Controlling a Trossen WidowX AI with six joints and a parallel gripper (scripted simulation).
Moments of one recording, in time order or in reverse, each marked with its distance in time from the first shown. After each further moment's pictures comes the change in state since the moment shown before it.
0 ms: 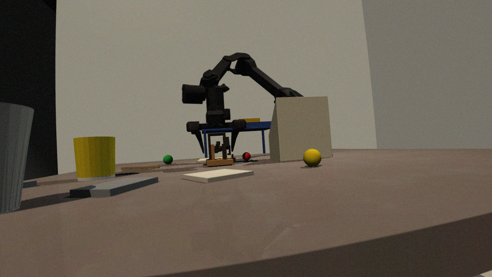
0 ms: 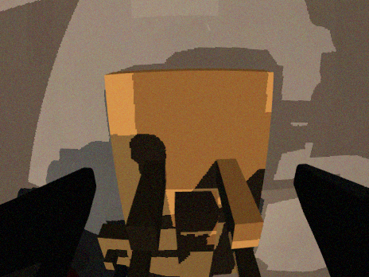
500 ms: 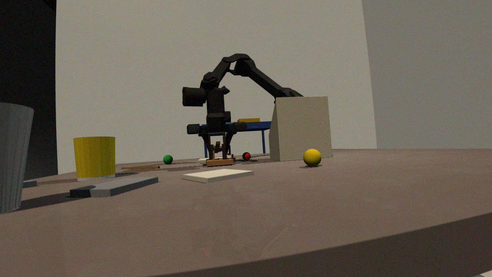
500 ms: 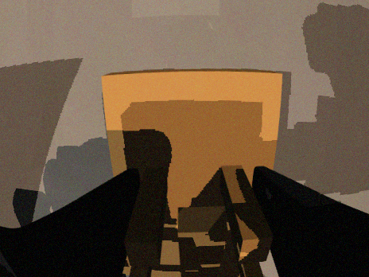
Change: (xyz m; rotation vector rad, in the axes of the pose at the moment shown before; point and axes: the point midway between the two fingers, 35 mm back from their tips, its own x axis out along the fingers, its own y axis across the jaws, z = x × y) arm 0.008 0.001 0.000 -0.001 0.001 0.003
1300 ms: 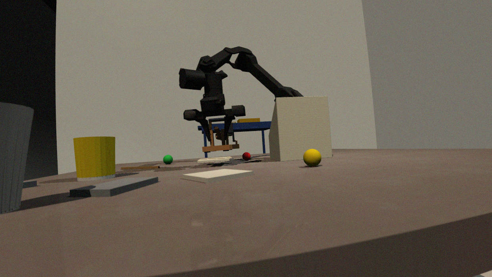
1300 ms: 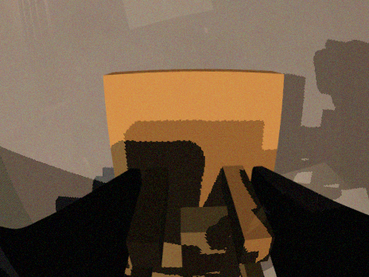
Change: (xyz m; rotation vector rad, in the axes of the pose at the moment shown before) arm -0.046 -0.004 0.027 0.214 0.000 0.014
